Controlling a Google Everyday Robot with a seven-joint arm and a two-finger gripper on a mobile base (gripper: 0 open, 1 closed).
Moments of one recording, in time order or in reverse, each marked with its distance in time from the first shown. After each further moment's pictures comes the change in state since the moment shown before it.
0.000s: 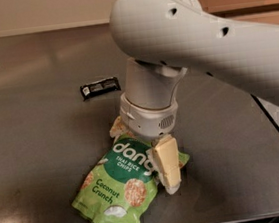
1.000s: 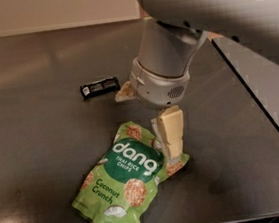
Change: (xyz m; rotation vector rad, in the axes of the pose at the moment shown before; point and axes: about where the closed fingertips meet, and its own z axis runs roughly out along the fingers) arm 0.027 -0.026 -0.049 0.145 -0.004 0.086
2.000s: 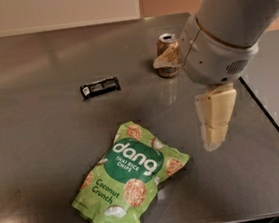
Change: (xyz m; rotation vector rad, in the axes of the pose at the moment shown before) arm 0.036 0.035 -0.082 0.174 0.076 0.156
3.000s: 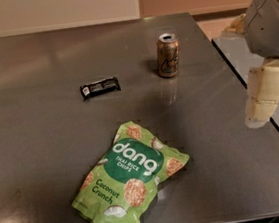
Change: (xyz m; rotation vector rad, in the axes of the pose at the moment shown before) arm 0.091 0.005 -0.050 0.117 0.131 0.361
